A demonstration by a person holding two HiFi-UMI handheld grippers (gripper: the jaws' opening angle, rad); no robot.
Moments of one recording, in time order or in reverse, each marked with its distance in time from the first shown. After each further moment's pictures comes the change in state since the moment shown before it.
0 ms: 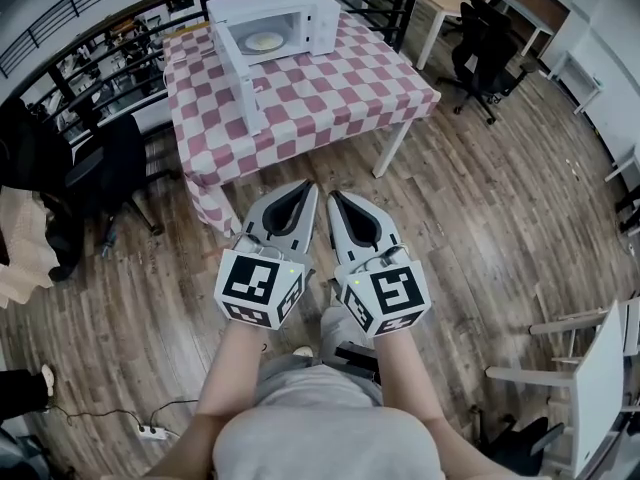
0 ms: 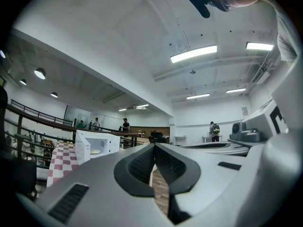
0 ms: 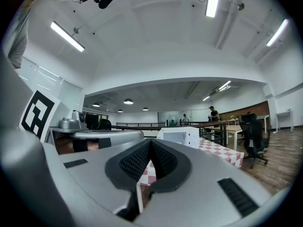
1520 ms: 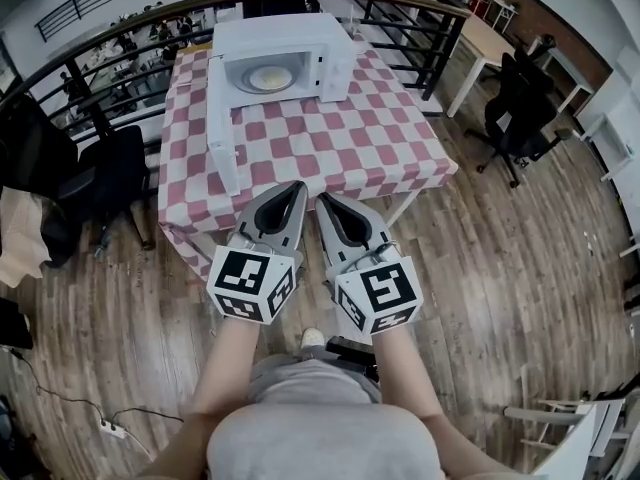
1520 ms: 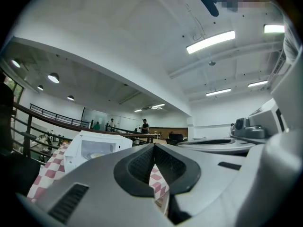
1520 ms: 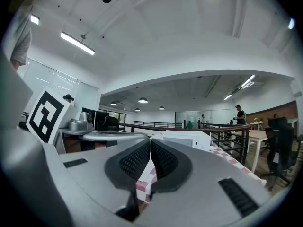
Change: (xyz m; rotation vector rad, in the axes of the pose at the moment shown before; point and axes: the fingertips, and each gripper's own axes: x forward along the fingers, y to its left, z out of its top) left arm 0.216 0.083 0.001 -0.024 -0.011 0.213; right arm 0.158 -0.167 0.012 -0.066 0.000 0.255
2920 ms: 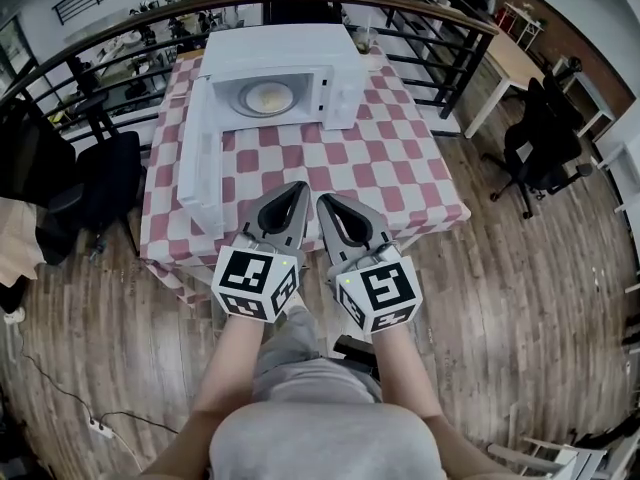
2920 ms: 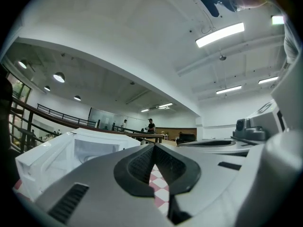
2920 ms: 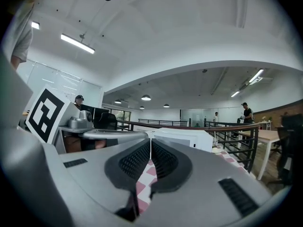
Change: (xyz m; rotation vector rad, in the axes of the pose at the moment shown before) left arm 0.154 0.063 -0.020 -0.023 -0.017 0.087; right arm 0.111 -0.124 -0.032 -0.019 0.019 0.082
